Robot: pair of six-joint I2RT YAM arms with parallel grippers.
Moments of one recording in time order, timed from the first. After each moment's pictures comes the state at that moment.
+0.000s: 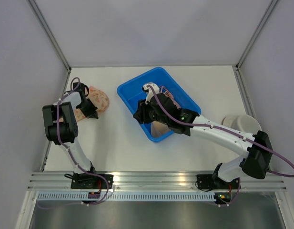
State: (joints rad) left arm 0.18 1.90 1.24 -0.67 0.09 -0.50; right arm 0.99 1.46 1.26 -0.24 0.11 0.49
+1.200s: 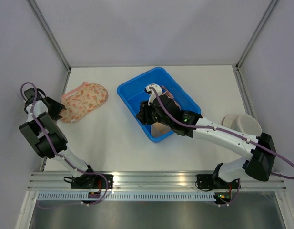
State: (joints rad) left arm 0.65 1.77 1.28 -0.58 0.17 -0.51; right arm 0.99 1.42 1.21 -0.24 0.14 0.48
